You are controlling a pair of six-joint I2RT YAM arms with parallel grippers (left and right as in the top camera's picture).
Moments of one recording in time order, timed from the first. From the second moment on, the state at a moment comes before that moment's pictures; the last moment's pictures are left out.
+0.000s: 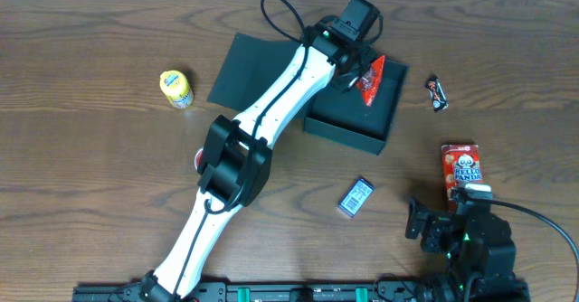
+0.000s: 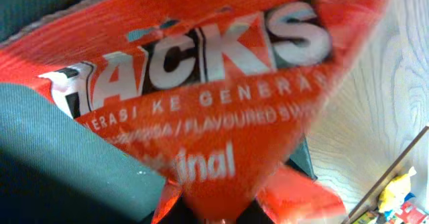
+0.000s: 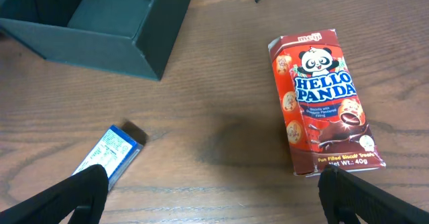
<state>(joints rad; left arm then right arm) -0.66 2.49 2.37 -0.92 0.17 -1.43 0.12 0.21 0.47 -0.98 0.10 0.24</state>
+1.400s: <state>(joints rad) -0.61 1.87 2.49 -1.70 -0.28 -0.89 0.12 0.21 0.47 -0.98 0.10 0.24</state>
